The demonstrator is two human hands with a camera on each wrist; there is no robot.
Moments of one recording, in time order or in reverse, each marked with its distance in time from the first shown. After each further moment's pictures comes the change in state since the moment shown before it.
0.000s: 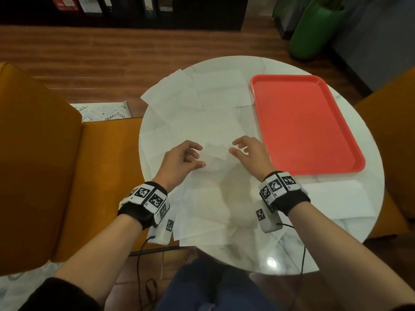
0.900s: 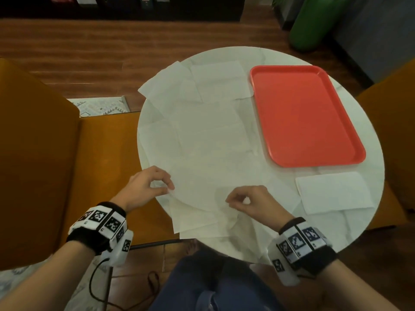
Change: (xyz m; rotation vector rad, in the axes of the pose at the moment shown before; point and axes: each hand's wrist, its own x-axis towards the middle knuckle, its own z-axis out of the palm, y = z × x) left_hand -0.048 -0.062 -0.060 0.428 -0.287 -0.064; right_hand -0.107 0.018 0.008 0.002 -0.393 -0.127
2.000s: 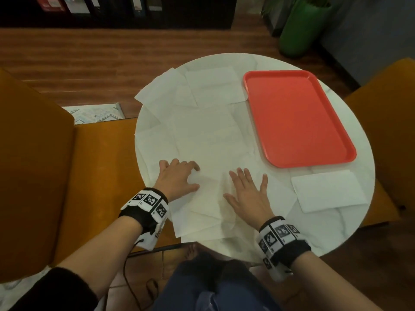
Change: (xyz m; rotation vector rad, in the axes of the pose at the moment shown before) left_hand 0.050 0.054 0.037 0.529 0.056 0.089; right_hand 0.016 0.003 0.029 -0.591 0.069 0.214
